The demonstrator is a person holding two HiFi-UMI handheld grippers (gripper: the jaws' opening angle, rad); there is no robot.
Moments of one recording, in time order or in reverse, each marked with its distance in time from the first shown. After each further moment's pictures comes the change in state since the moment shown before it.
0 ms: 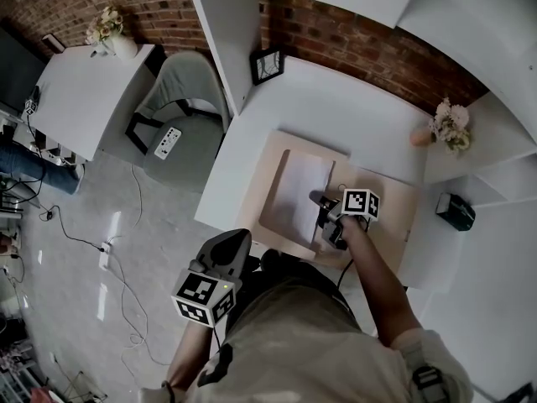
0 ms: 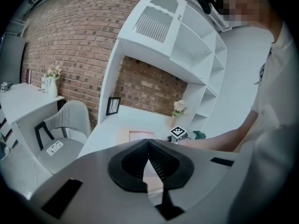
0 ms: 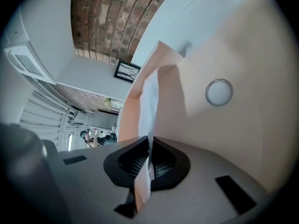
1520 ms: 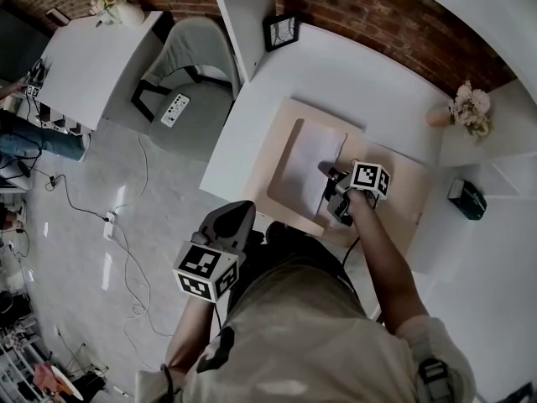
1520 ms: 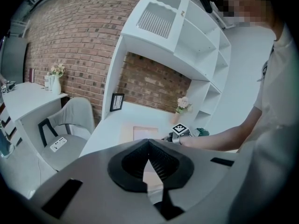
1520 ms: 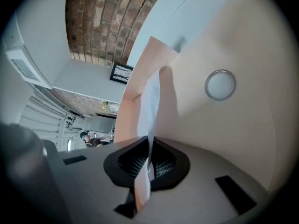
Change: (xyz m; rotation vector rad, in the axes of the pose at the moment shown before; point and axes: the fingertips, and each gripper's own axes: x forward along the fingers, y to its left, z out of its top) left arm 0.004 0.009 -0.013 -0.012 0.036 0.038; right arm 0.009 -0.007 0.004 0.050 -0.029 -0.009
